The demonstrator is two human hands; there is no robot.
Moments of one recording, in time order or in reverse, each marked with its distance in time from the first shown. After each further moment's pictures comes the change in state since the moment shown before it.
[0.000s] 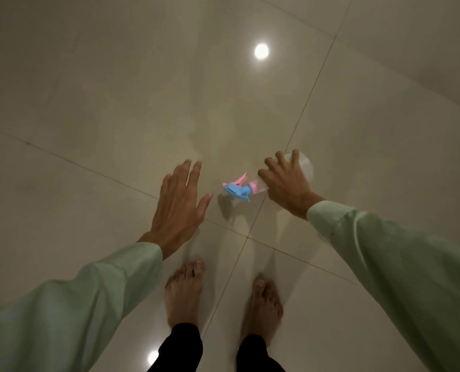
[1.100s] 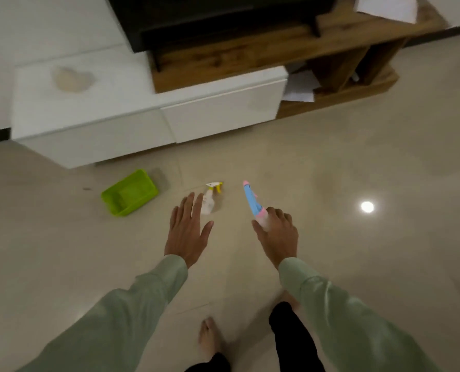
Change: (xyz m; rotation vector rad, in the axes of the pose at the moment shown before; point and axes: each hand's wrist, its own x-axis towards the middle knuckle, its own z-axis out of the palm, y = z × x) left_hand -0.680 -0.032 -0.298 -0.244 0.605 -0.719; right_hand -0.435 -0.394 -0.427 0.553 0.398 -0.274
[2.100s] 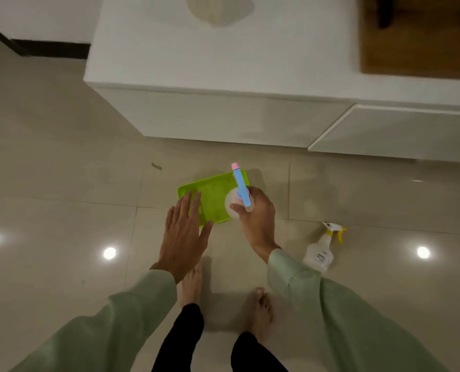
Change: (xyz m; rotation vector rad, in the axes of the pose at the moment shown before) left_hand 0.201 -0.498 0.014 -0.100 -0.036 -0.408; right_hand 0.246 -0.398 0.445 0.527 -0.225 -0.223
